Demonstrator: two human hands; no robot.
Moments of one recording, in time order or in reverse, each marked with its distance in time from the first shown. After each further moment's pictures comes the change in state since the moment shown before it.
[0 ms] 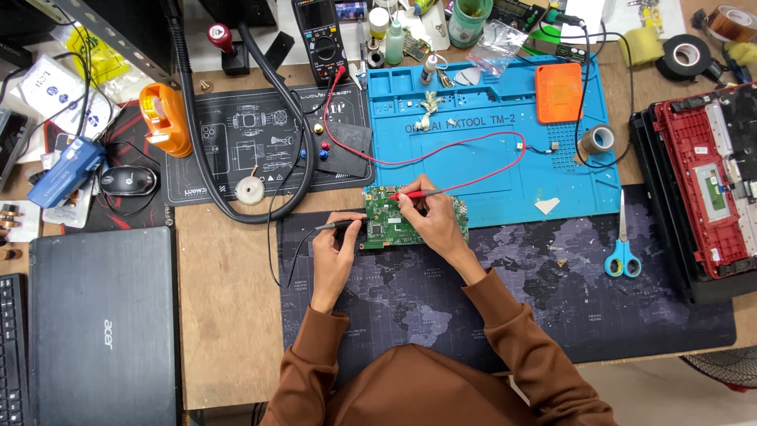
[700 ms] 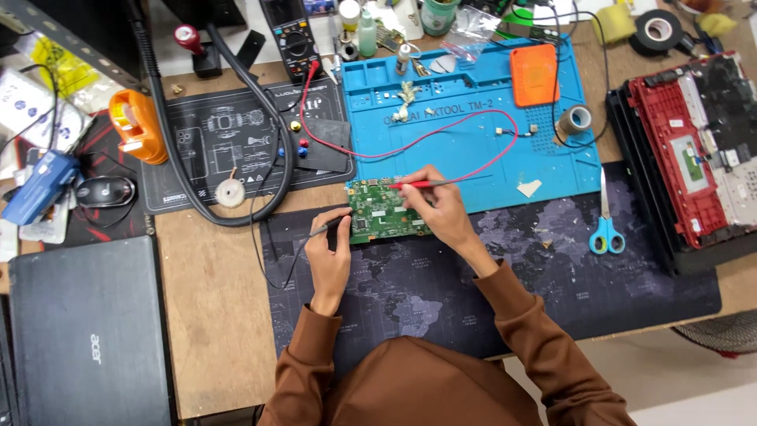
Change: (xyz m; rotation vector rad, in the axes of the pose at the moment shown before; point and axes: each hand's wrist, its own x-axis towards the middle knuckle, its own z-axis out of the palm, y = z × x) left_hand -0.009 0.007 0.015 0.162 0.096 0.122; right_hand -0.008 -0.012 -0.032 0.202 0.040 0.023
